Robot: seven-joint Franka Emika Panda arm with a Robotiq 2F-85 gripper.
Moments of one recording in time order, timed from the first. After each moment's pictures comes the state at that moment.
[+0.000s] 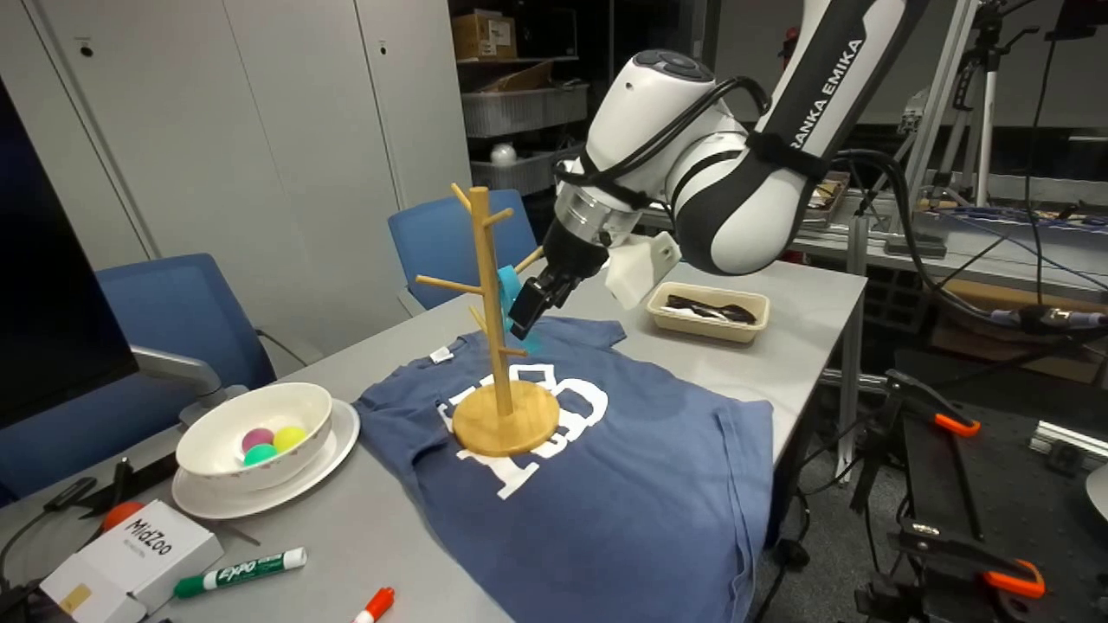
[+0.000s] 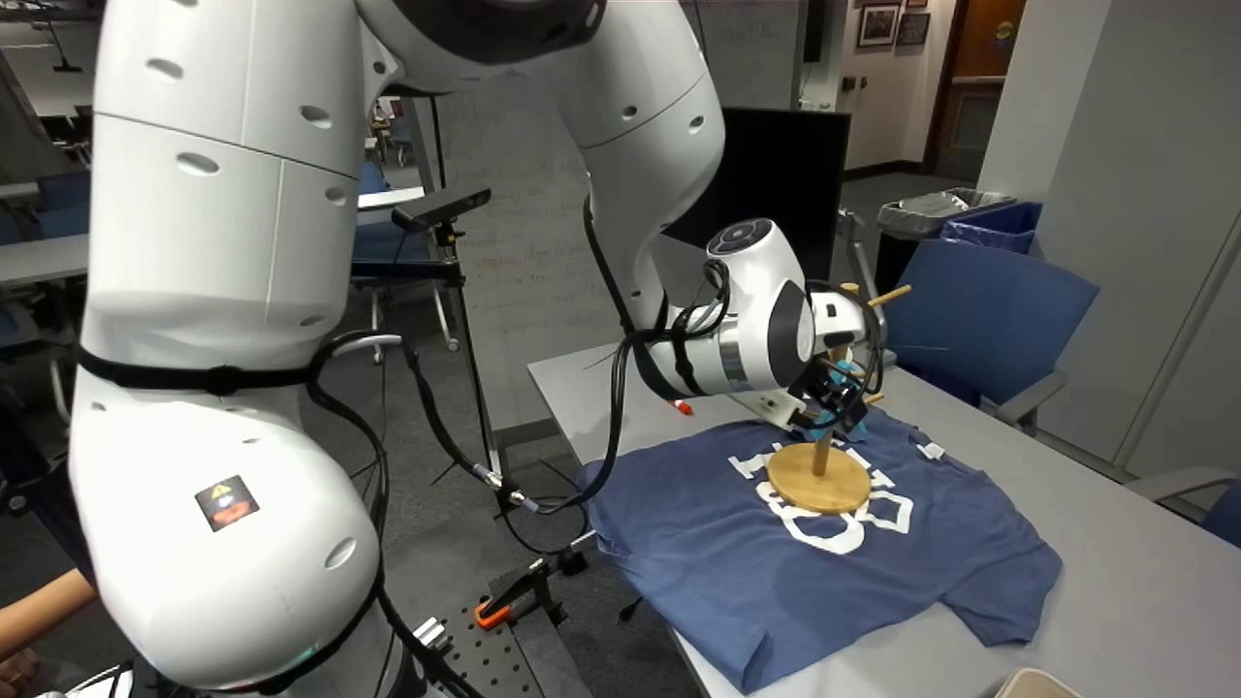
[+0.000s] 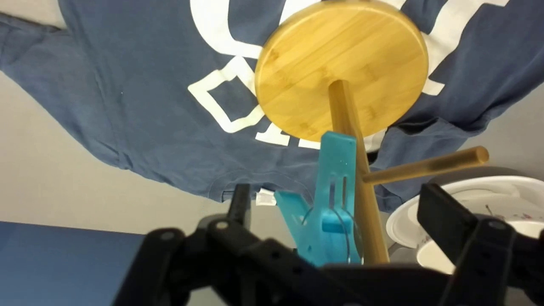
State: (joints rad) arm 0.29 0.43 -0.29 -2.26 -0.54 3.24 0.62
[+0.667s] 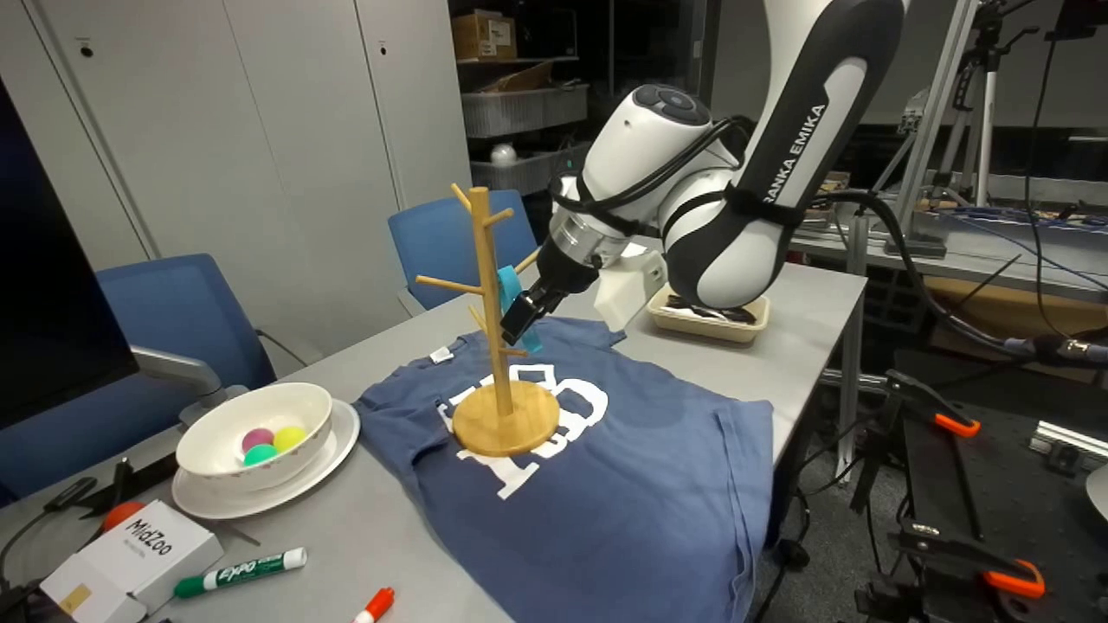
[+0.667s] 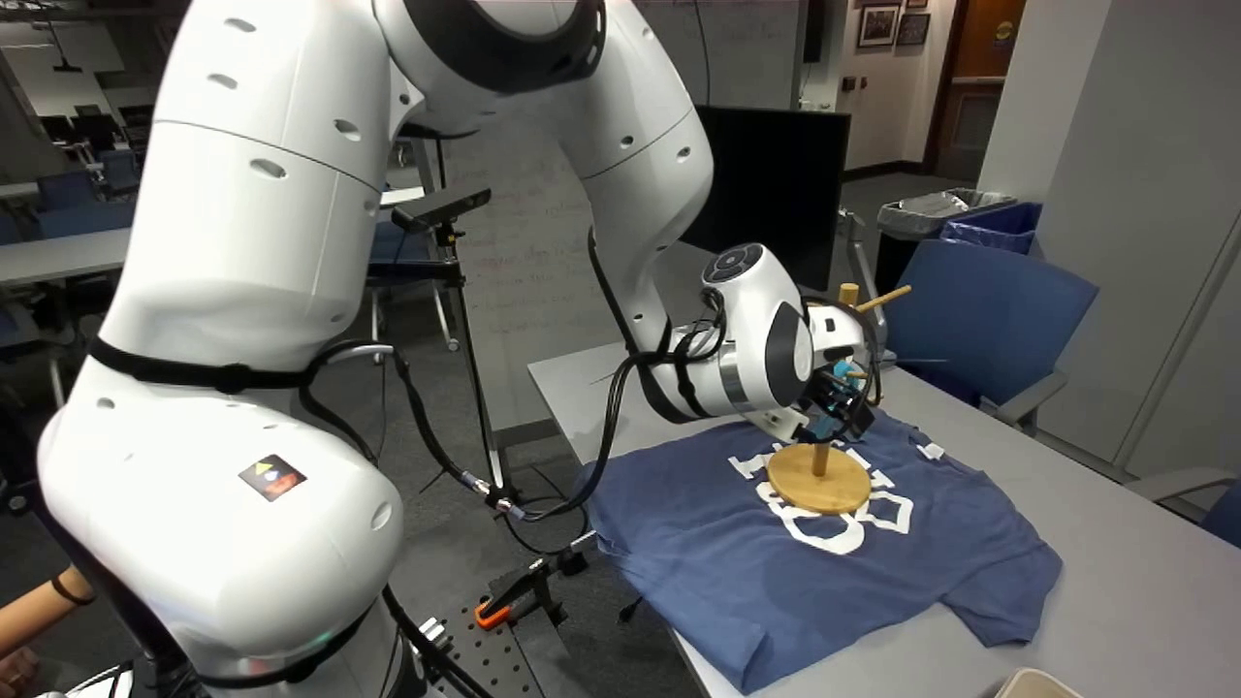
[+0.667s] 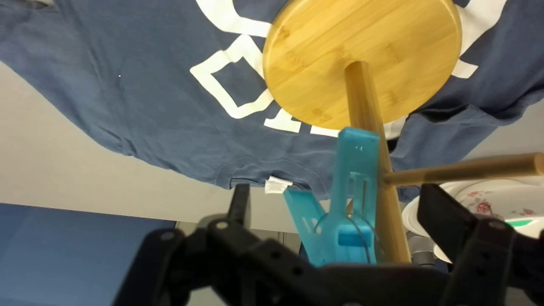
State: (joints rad) arm 0.49 0.56 -0.49 -2.23 -0.47 3.37 0.64
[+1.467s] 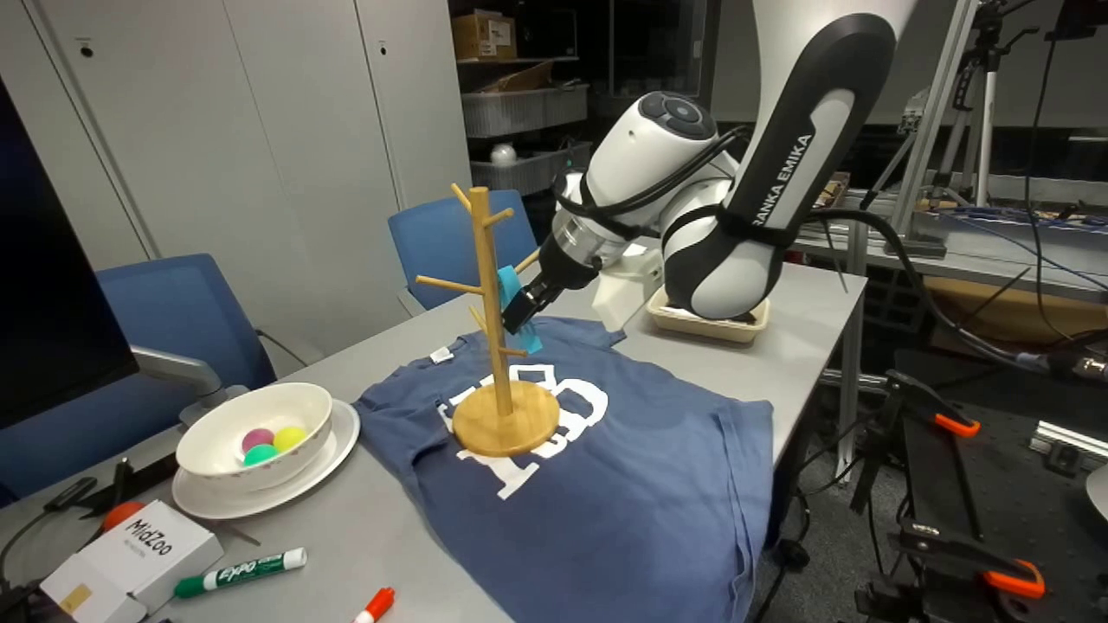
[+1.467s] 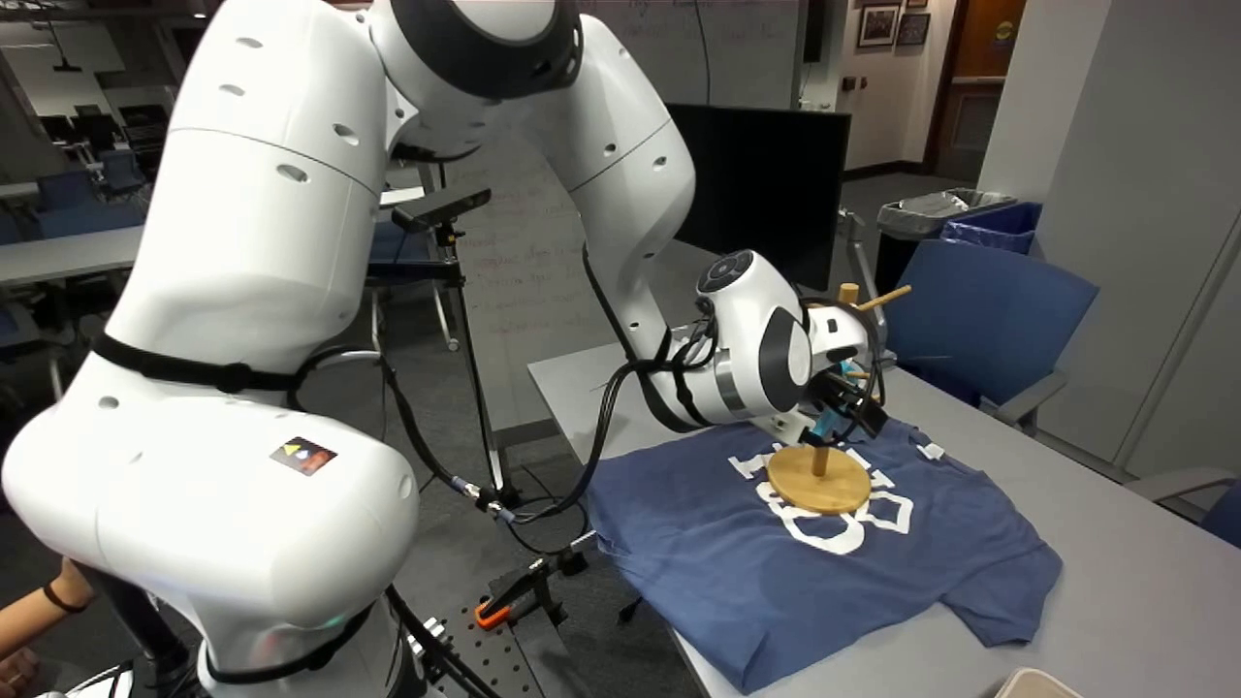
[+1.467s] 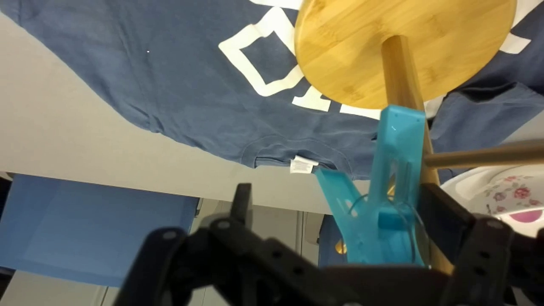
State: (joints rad) arm 0.66 0.63 -0.67 -2.24 -0.37 3.44 0.64
